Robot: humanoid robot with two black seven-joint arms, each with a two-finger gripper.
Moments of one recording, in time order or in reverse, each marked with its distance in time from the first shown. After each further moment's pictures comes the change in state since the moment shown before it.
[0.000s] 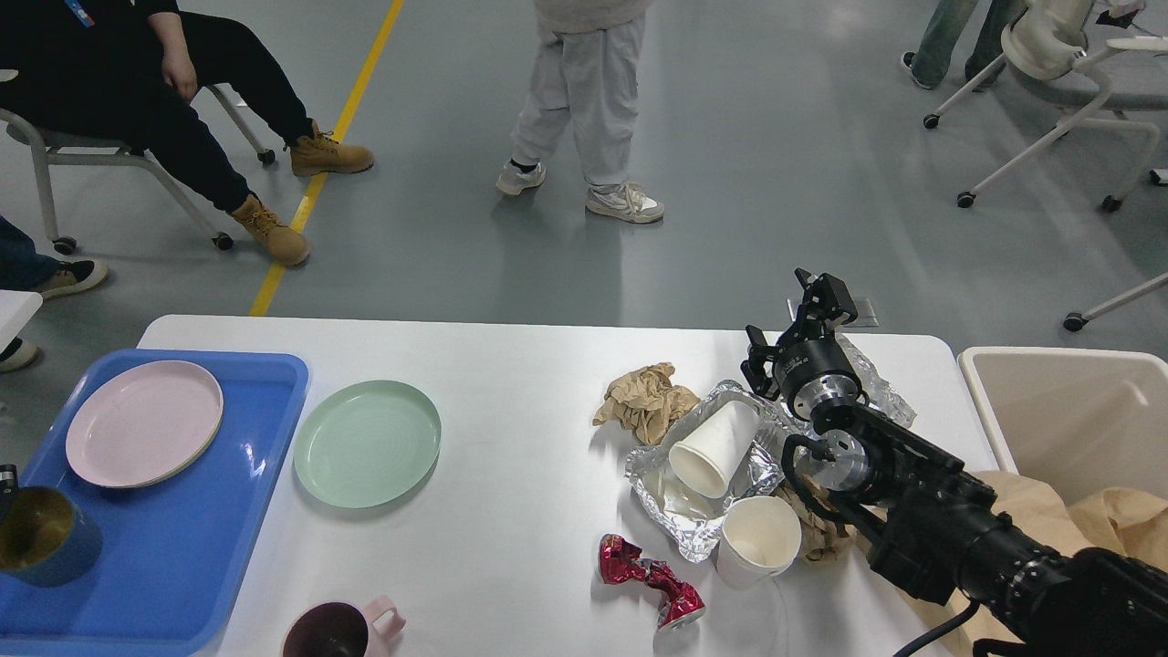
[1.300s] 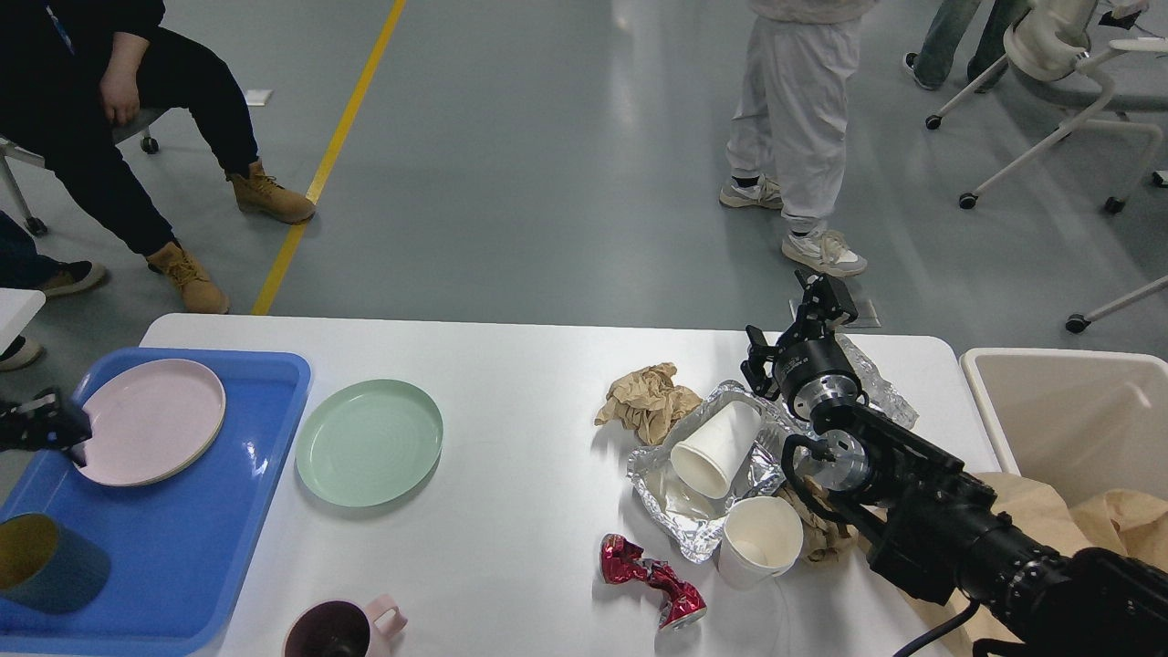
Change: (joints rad) left arm -0.120 -0.071 -0.005 -0.008 0.000 0.000 0.007; right arm 0.000 0.000 0.000 0.000 0.000 0.000 0.000
